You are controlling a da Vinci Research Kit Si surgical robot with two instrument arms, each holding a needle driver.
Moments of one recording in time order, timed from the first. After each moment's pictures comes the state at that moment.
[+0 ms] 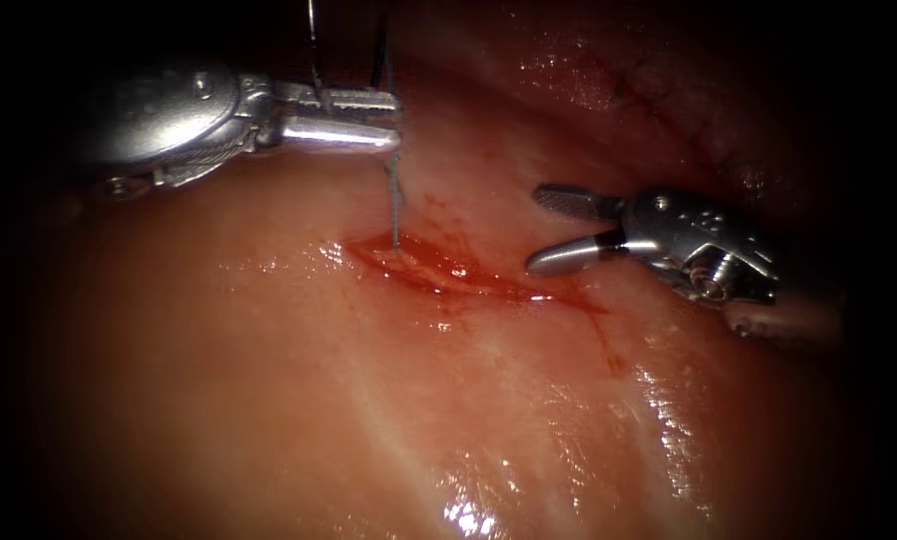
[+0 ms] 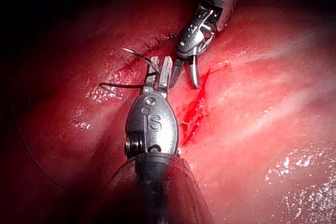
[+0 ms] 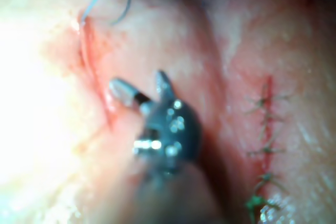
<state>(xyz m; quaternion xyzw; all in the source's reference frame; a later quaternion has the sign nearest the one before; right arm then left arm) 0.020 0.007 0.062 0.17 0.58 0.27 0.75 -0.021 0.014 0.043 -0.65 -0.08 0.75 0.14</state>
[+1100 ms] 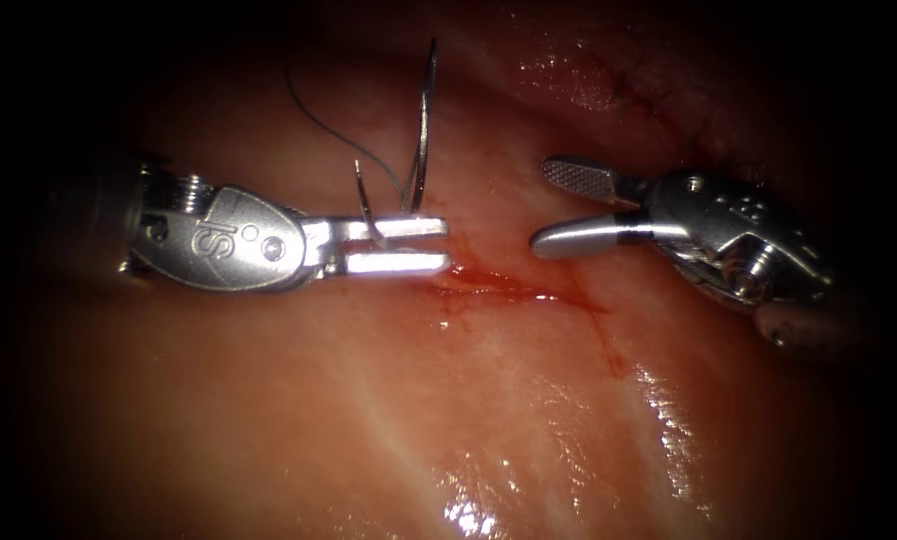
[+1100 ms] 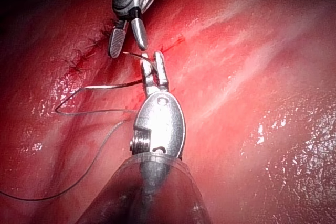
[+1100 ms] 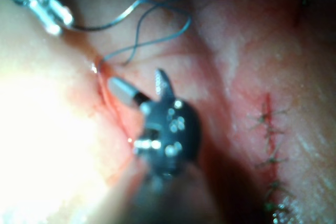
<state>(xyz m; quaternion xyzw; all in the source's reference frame) 0.020 0.008 0.055 0.24 0.57 0.34 0.71 -0.025 0.003 0.051 -0.65 0.01 0.76 0.06</state>
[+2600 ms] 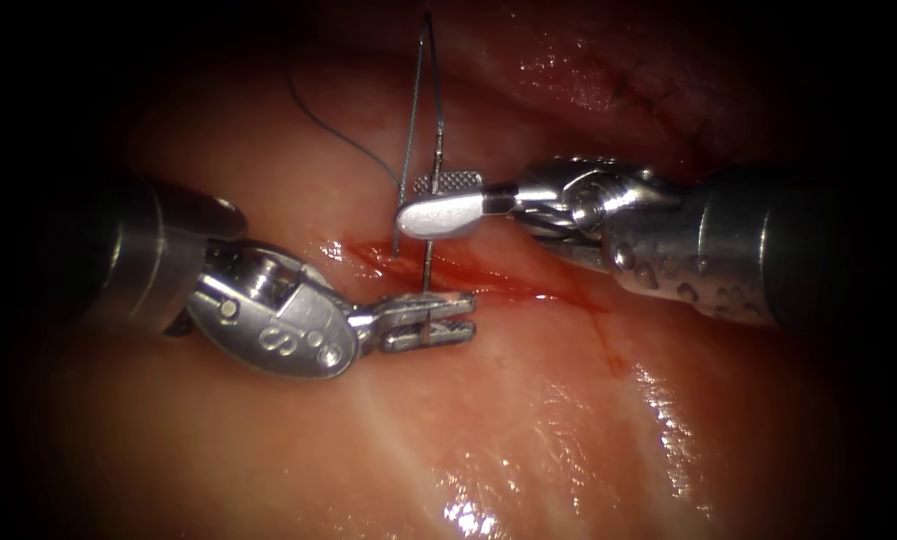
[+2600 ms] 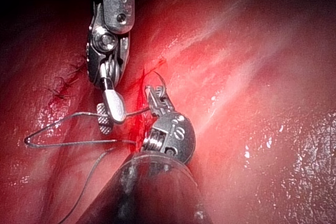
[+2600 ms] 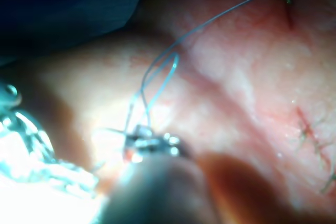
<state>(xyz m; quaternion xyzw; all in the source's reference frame) 0.029 0.008 0.056 0.41 0.50 0.50 0.58 -0.027 0.000 0.053 -0.55 0.16 0.82 -0.07</state>
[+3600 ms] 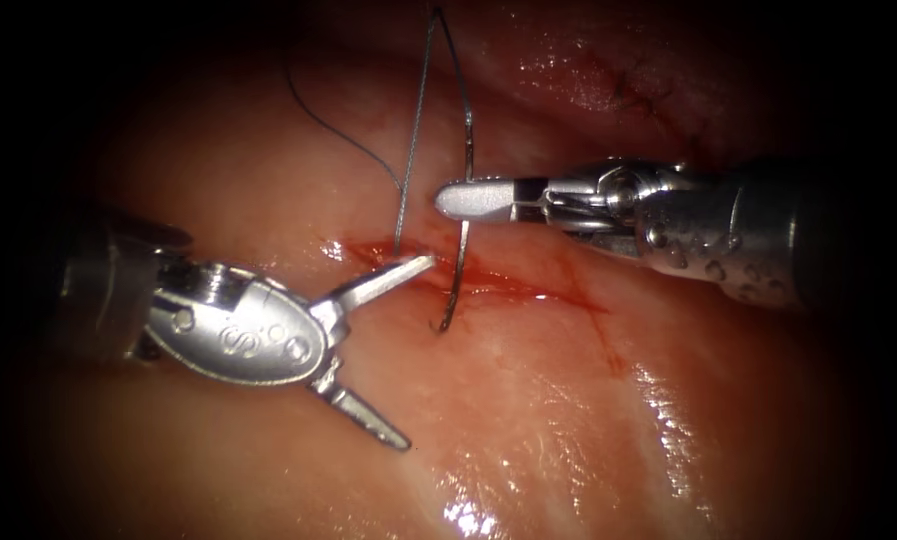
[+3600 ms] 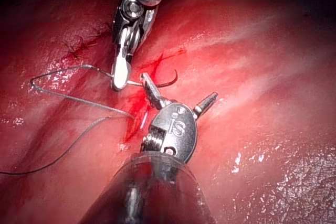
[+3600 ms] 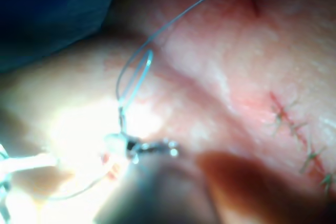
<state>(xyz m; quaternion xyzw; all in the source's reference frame) 0.027 0.008 0.057 0.42 0.51 0.52 0.54 -0.025 0.002 0.050 -0.59 -0.07 0.80 0.10</state>
